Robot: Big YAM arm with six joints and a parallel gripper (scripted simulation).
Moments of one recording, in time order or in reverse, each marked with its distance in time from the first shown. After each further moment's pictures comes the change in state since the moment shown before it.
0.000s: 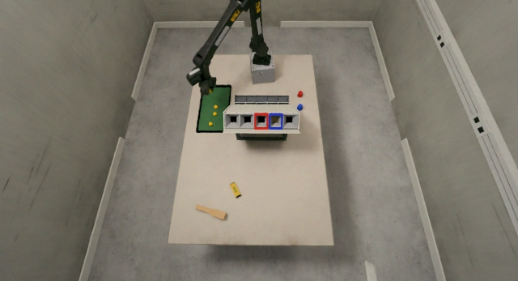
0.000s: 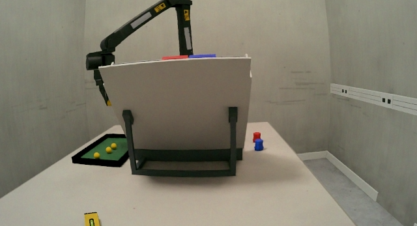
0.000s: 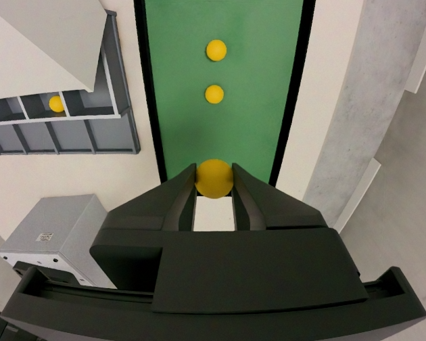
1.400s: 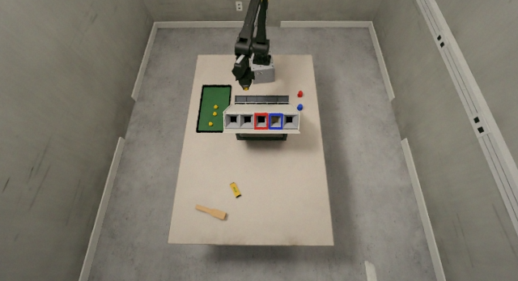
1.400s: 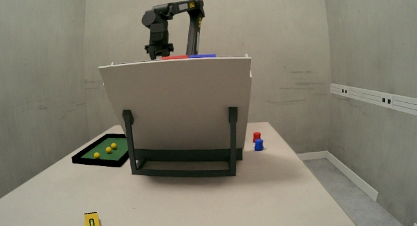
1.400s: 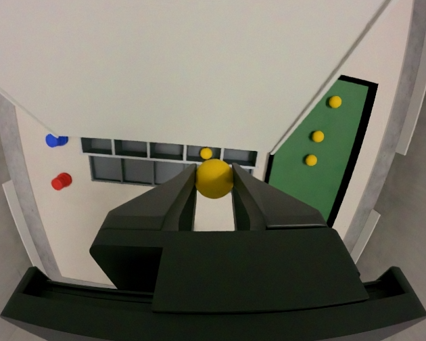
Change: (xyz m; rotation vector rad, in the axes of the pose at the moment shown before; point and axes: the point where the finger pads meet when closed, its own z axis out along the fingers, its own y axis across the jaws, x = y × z) arm -0.073 0.232 -0.115 0.004 -0.260 -0.078
